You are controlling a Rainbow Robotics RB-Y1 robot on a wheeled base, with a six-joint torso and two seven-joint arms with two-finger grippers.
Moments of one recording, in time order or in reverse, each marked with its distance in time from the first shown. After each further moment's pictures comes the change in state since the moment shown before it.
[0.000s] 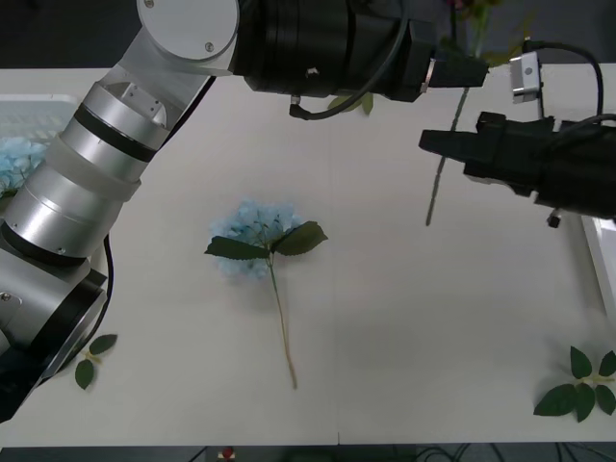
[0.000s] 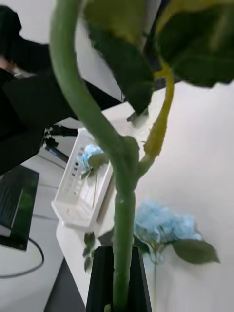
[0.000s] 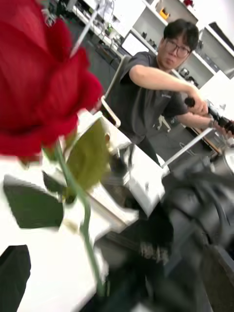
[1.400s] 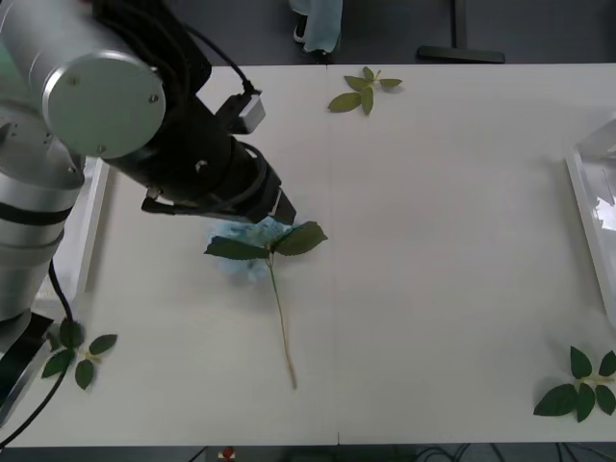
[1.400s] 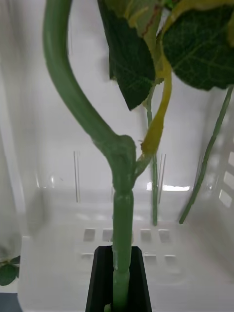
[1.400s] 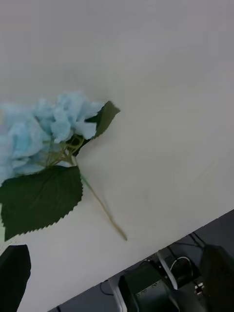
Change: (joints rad) right arm -0.208 -0.065 -0.161 1.091 1.156 0.764 -0.137; left arm 0.242 0.135 0.075 -0.505 -0.553 0.917 0.838
